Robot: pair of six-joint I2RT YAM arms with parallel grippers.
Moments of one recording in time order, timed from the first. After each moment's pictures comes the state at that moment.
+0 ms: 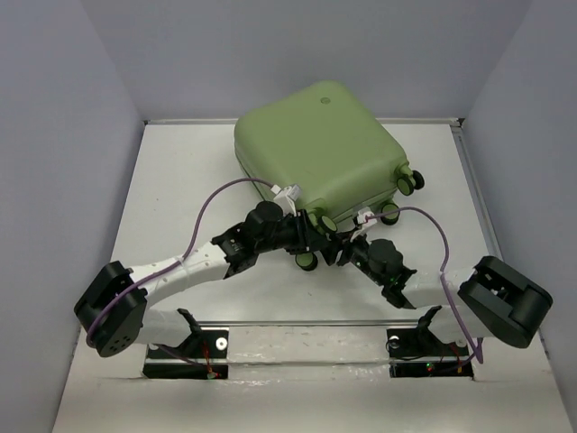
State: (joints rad) left arm -0.87 1.29 0.73 0.17 0.23 -0.91; right arm 0.80 1.32 0.23 0.95 0.14 0.37
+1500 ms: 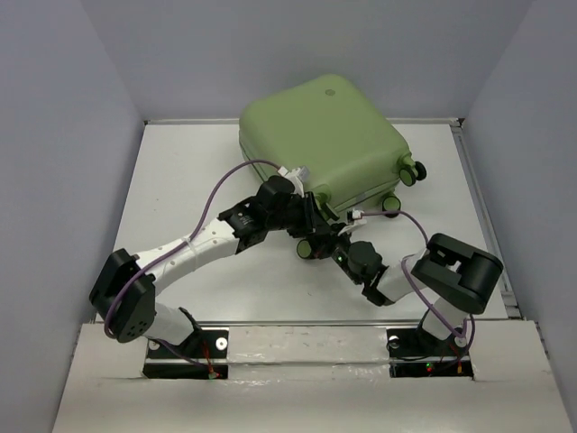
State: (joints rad) left arm -0.83 1.41 1.02 -0.13 0.26 -0.88; right arm 0.93 1.65 0.35 1.29 0.29 0.67
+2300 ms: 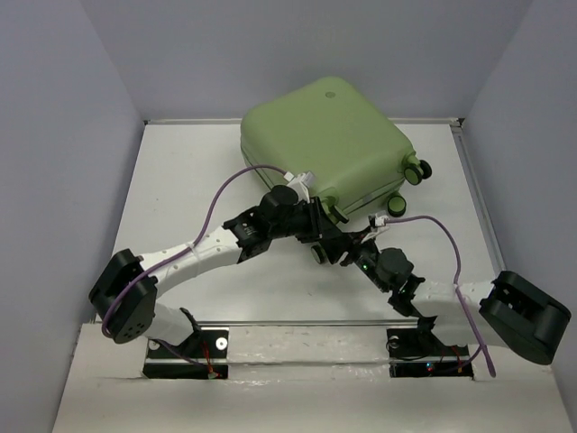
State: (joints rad) left arm -0.89 1.39 0.94 0.04 0.23 -0.92; right arm 0.86 1.18 0.17 1.01 0.26 0.52
